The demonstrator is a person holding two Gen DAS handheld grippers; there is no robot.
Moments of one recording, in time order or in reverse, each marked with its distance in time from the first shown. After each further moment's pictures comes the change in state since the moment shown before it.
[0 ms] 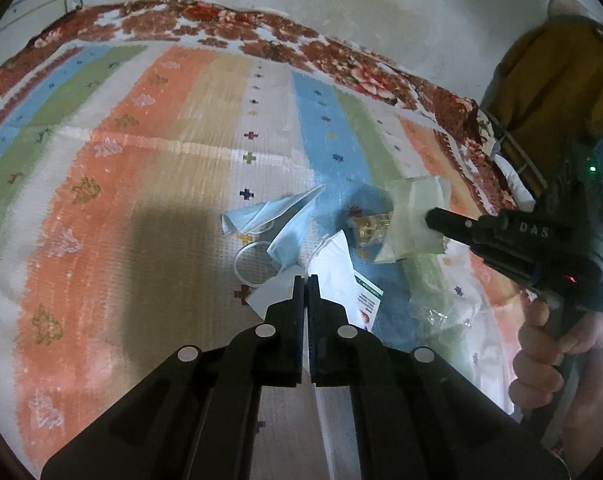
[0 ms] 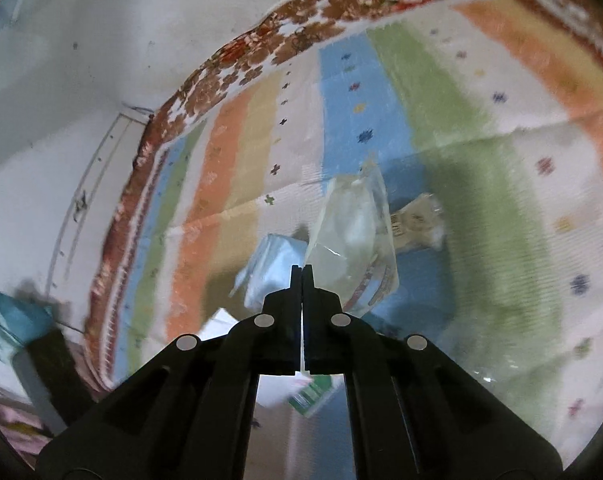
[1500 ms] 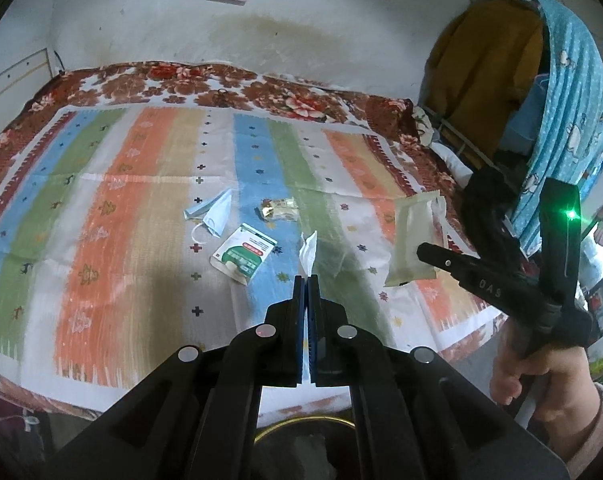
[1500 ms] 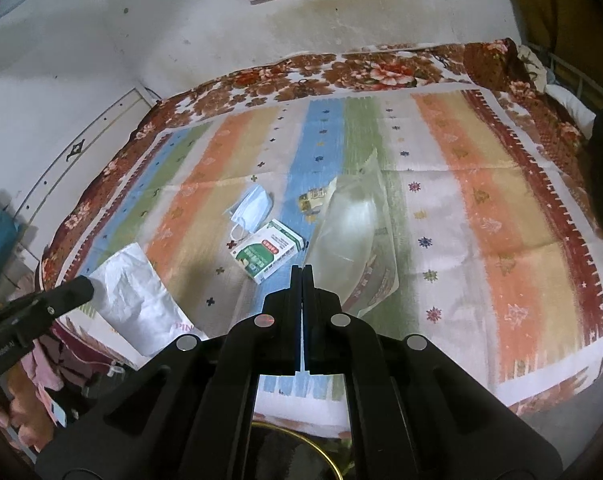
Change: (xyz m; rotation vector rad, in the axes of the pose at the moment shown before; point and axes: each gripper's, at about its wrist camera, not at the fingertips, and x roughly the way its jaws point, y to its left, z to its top) left arm -0.176 -0.105 -0.088 0.142 -0.094 -0.051; right arm -0.203 0.016 -0.131 -0.259 -0.159 -0.198
